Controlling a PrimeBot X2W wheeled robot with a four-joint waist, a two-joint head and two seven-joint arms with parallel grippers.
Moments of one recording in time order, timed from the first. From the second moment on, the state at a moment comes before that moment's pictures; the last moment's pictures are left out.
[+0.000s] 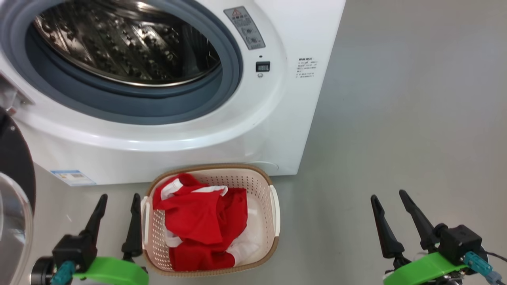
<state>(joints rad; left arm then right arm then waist) -0.17 0.04 0.08 0.35 -0.13 -0.13 -0.26 0.00 -0.06 0.05 0.20 0.32 0.12 -0.26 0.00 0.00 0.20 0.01</state>
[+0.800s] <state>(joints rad) 0.03 0.04 0.11 0.18 -0.14 -0.13 -0.26 0.12 -0.07 0.01 0.19 0.32 0.12 -0.26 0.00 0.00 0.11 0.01</state>
